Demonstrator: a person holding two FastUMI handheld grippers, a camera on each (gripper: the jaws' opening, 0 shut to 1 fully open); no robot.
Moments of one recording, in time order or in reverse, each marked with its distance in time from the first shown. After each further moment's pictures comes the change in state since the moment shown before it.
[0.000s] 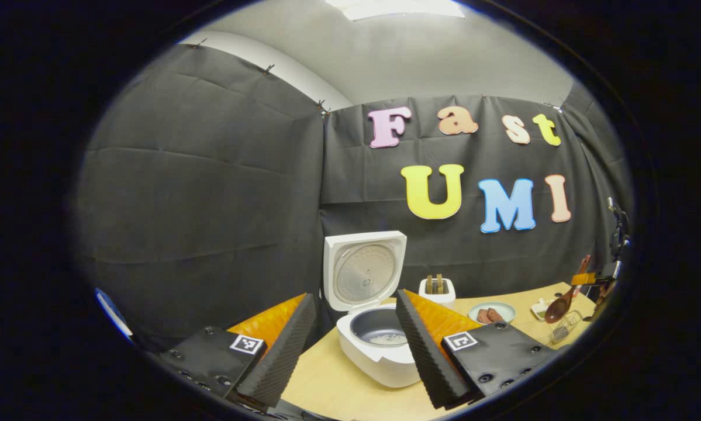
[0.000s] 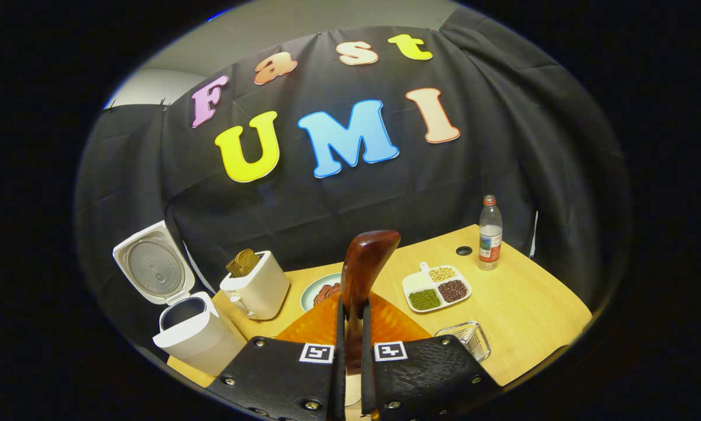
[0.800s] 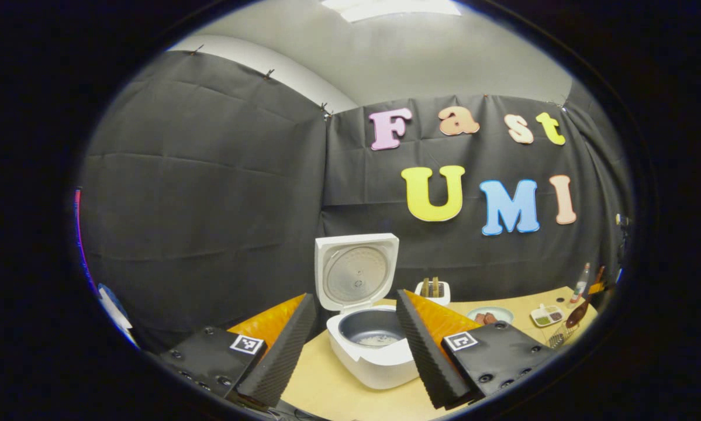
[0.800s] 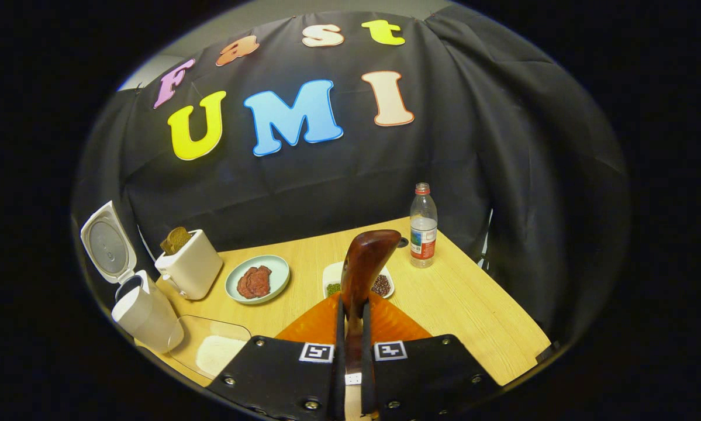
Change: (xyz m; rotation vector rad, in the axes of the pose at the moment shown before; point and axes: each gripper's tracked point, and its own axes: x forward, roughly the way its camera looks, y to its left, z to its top) left arm -0.010 -0.056 0.005 -0.009 -0.006 0.042; right arm -0.005 -0.154 0.015 -0.017 0.066 -0.197
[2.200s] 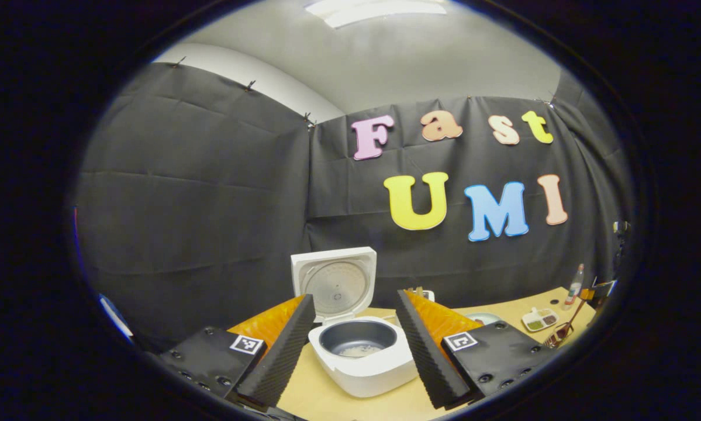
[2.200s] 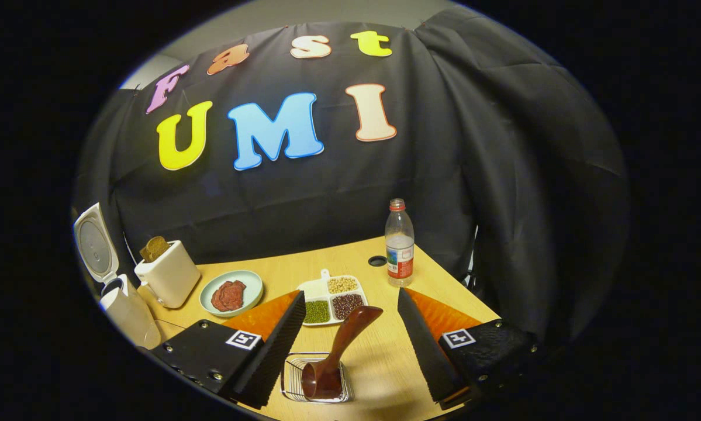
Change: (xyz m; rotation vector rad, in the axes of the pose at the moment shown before) left arm 0.001 -0.055 0.029 0.053 -0.040 -0.017; right arm 0.045 -0.066 -0.007 -0.026 -0.050 -0.066
